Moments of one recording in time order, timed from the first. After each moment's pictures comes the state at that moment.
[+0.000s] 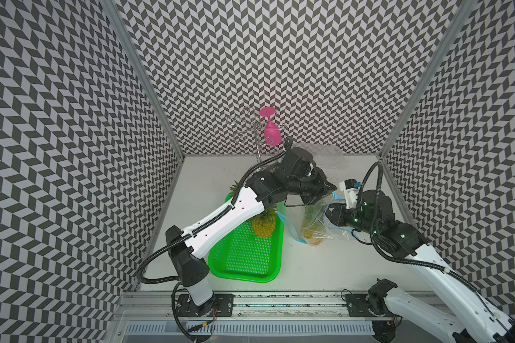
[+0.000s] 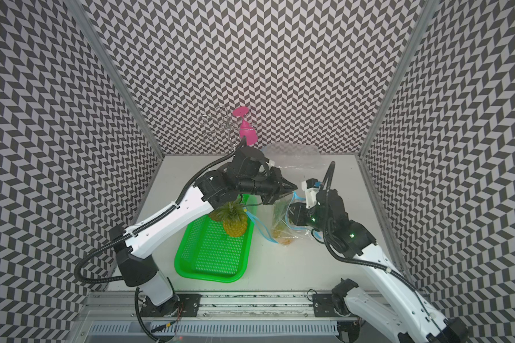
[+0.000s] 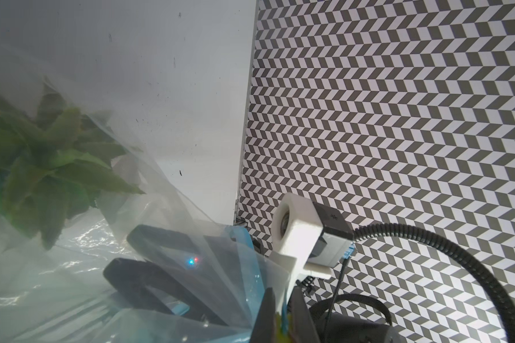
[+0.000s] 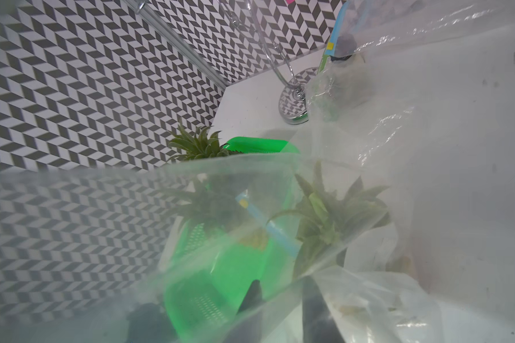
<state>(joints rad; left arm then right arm) -0.93 1.71 1.87 -0.62 0.37 -1.43 0.50 0.88 0.89 -0.51 -0.28 0.64</state>
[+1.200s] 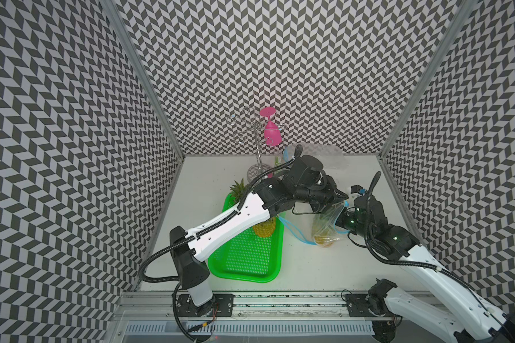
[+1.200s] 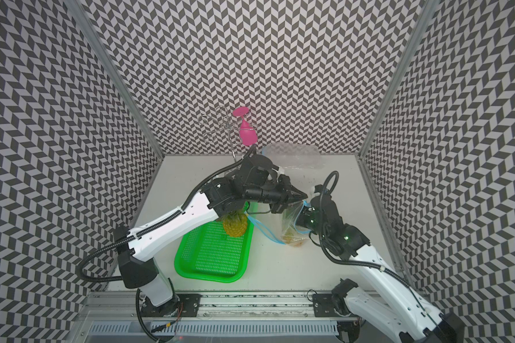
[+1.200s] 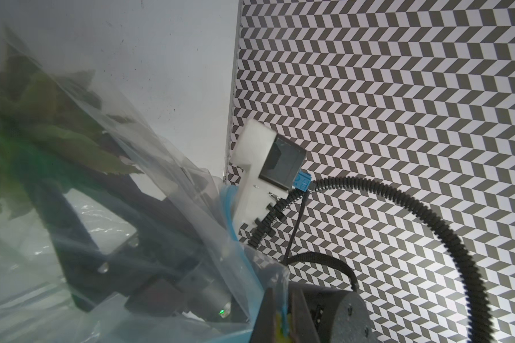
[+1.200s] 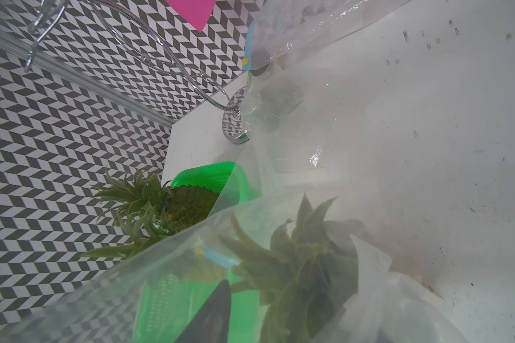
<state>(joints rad) -1.01 1.71 1.84 -0.55 0.37 -1.50 0.53 0.91 0.78 -0.45 0.01 0.80</state>
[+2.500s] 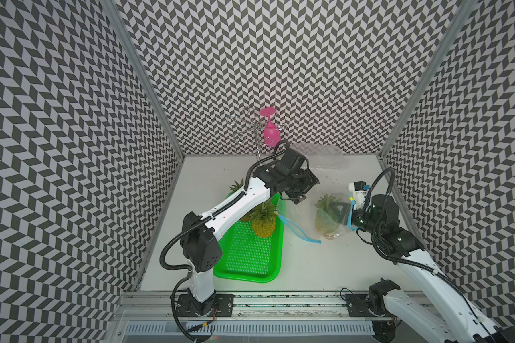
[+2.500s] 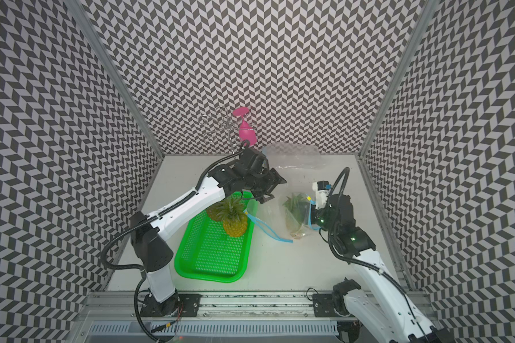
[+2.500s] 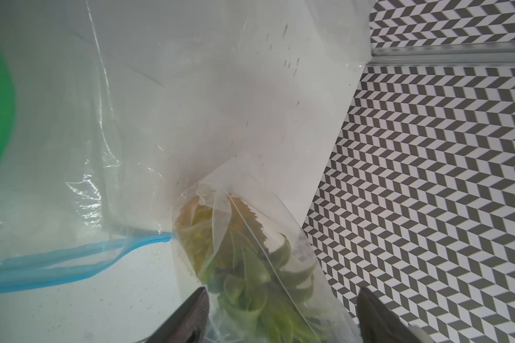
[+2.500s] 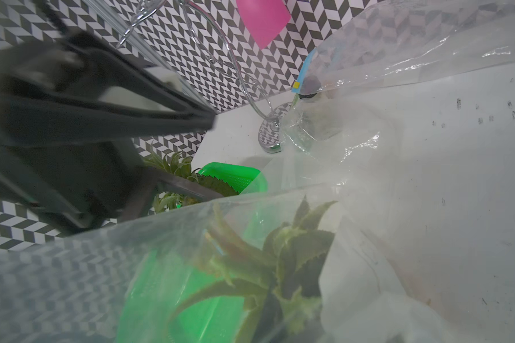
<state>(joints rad) -0.79 1.89 1.87 -0.77 0.29 -1.40 0.28 0.84 0.69 -0.26 -0.39 0.44</state>
